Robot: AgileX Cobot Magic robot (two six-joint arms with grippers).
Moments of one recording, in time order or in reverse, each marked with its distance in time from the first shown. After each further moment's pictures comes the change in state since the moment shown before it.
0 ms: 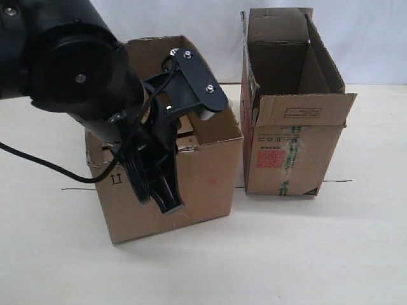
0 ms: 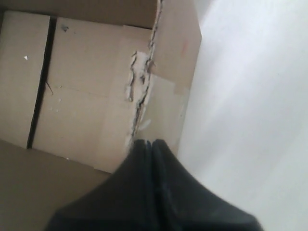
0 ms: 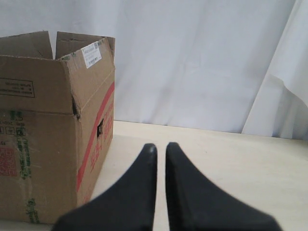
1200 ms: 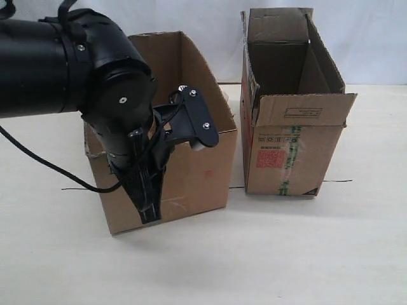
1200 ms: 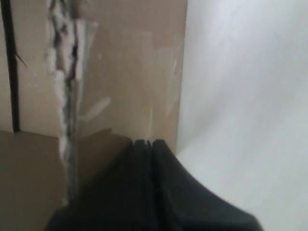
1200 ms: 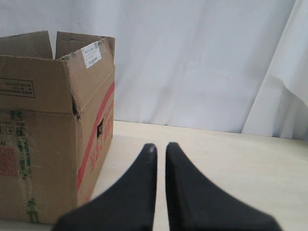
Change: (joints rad) left arm 0.043 0.119 0.000 0.030 0.053 0.161; right arm 0.000 0.000 0.000 0.000 0.000 0.000
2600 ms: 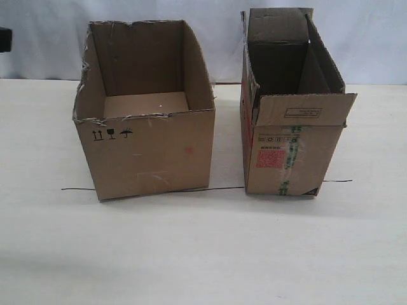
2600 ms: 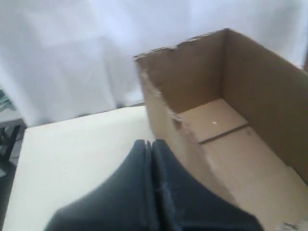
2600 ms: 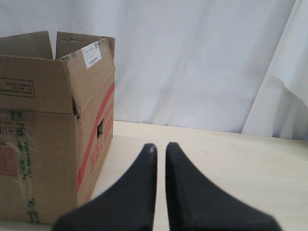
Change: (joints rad) left arm 0.636 -0.624 0.312 -0.059 -0.614 -0.384; right arm 0.000 0.000 0.000 0.000 0.000 0.000
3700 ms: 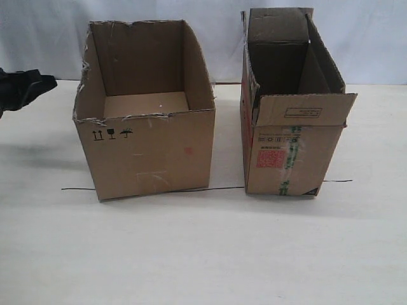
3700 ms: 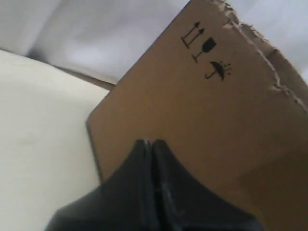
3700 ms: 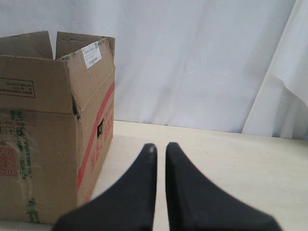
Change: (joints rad) left arm 0.496 1.033 -0.188 0.912 -1.279 -1.212; right arm 0.000 0.000 0.000 0.000 0.000 0.000
